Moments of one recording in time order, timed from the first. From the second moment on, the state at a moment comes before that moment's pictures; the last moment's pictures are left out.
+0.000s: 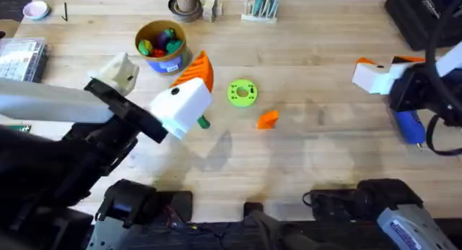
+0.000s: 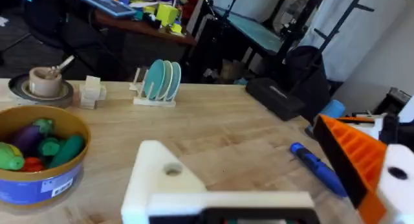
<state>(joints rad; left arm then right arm) -0.26 0.19 0.48 -0.26 0.35 -0.40 0.00 0.61 0.80 -0.78 -0.05 -0.06</state>
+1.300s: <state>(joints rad) -0.26 0.16 0.37 -0.37 0.39 0.07 0.00 0.61 0.80 -0.78 -0.05 -0.06</state>
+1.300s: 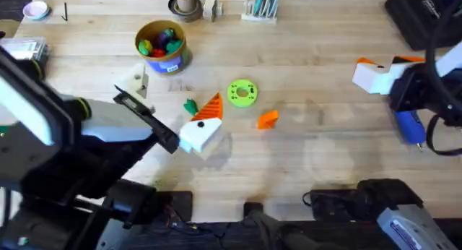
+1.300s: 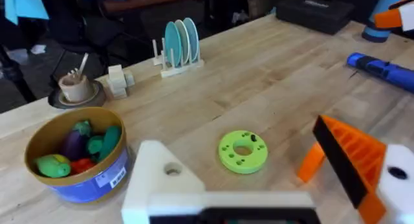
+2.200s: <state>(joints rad) -0.27 0.01 0.01 -0.06 0.40 0.07 0.00 0.61 0.80 -0.78 -0.05 -0.06</state>
